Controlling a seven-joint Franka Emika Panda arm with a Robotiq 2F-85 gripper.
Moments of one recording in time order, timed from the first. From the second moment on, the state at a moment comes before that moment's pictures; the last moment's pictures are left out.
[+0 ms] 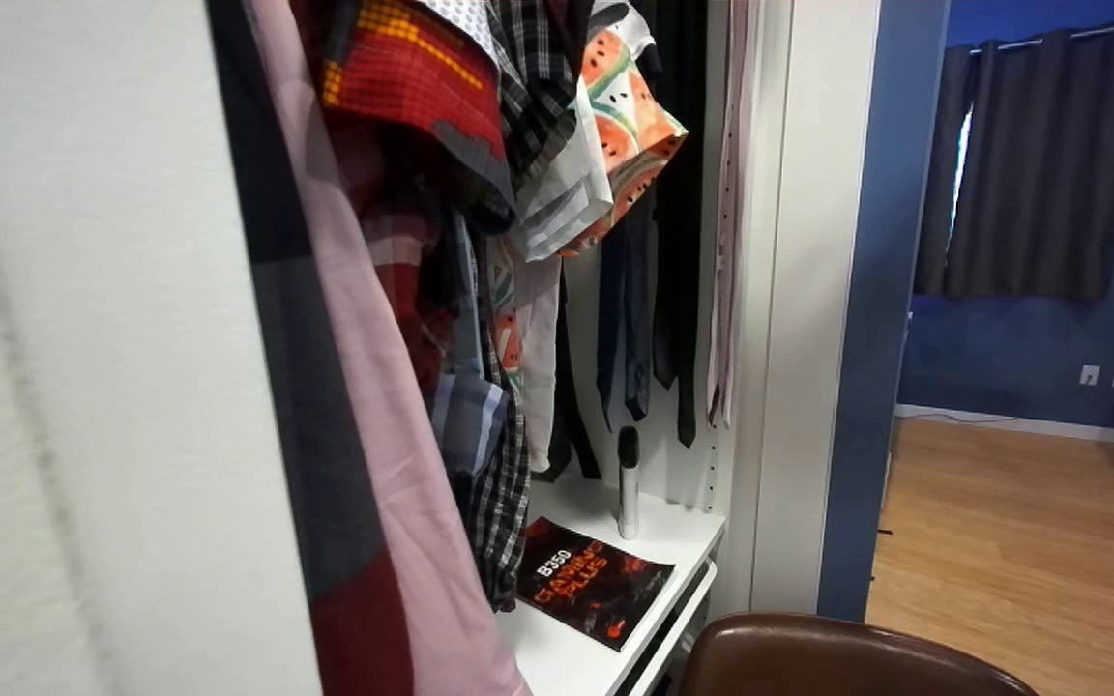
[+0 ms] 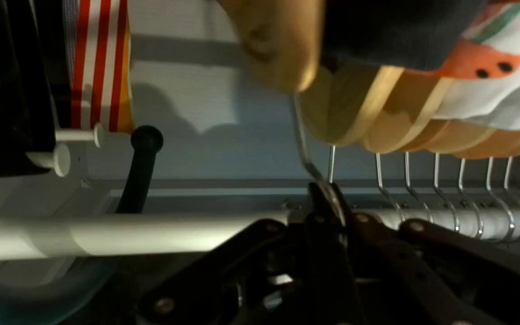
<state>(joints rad) 0.27 0.47 0.17 -0.67 0.27 2.62 -0.41</state>
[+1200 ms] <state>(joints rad) 0.29 0.63 0.36 -0.46 0.23 2.82 -0.58</state>
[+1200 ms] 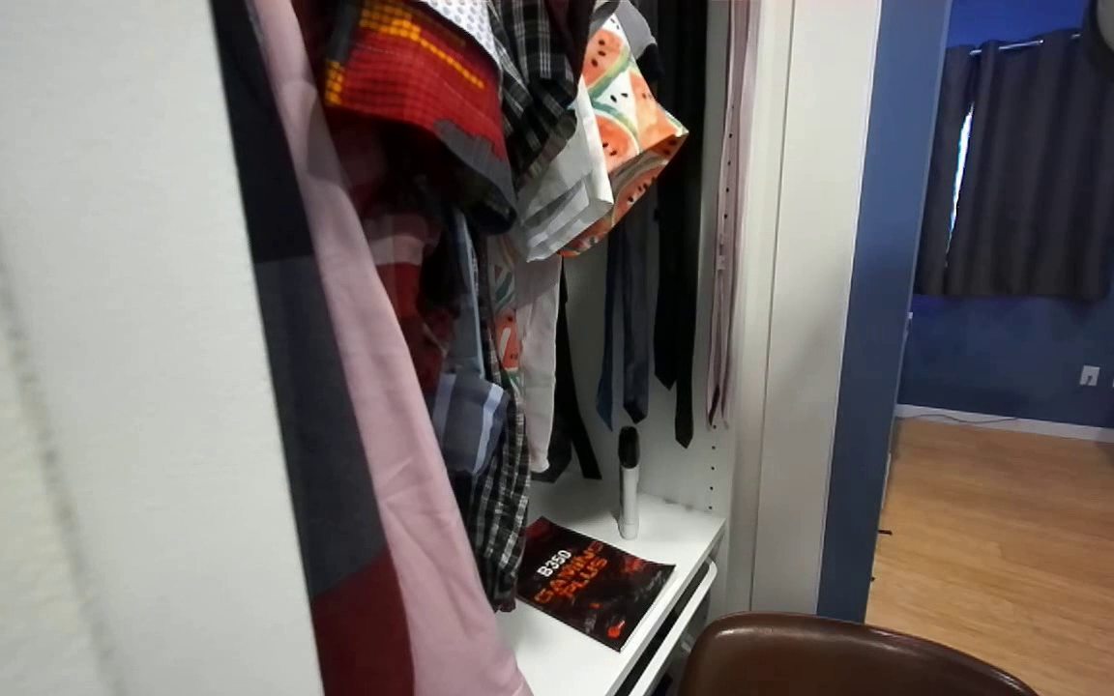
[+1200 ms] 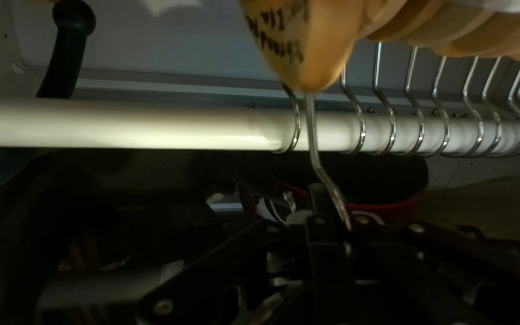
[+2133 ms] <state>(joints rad) 0.28 0.57 0.18 -0.45 0.11 2.42 -0.20</state>
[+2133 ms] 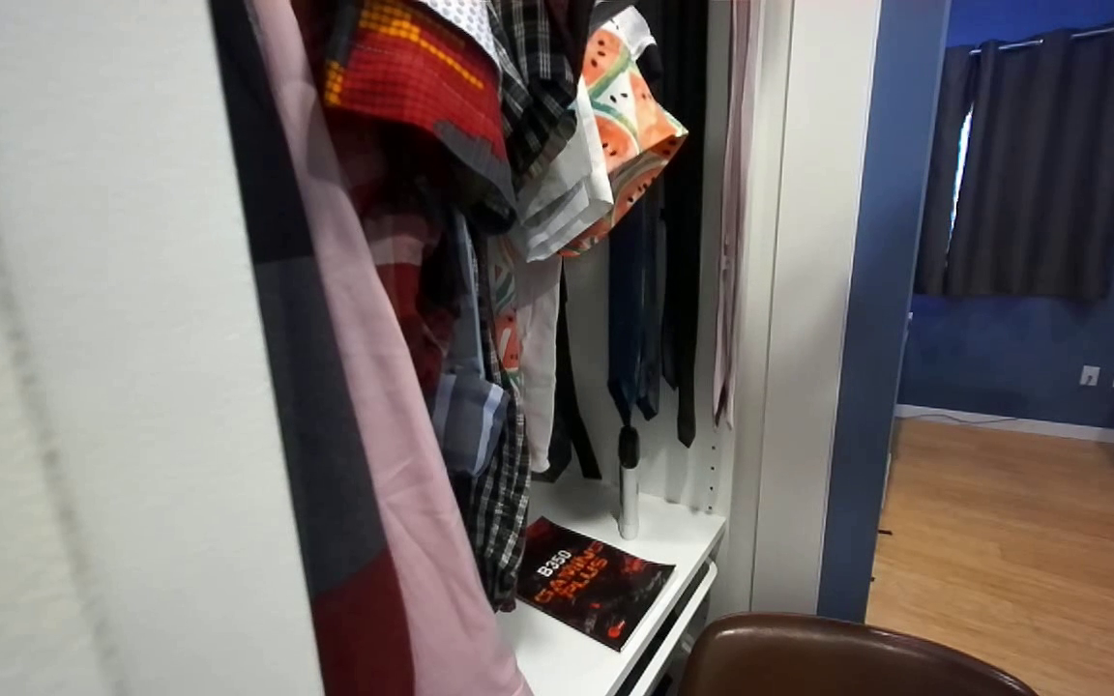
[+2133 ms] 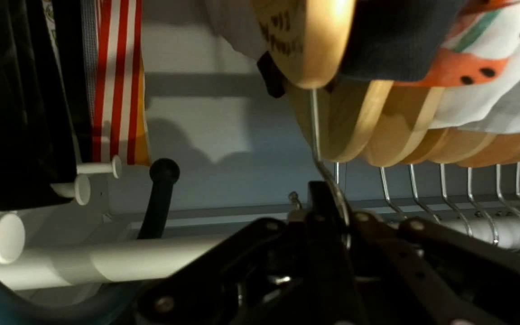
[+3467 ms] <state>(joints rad) 0.24 0.57 0.18 -0.45 0.11 2.52 -0.02</state>
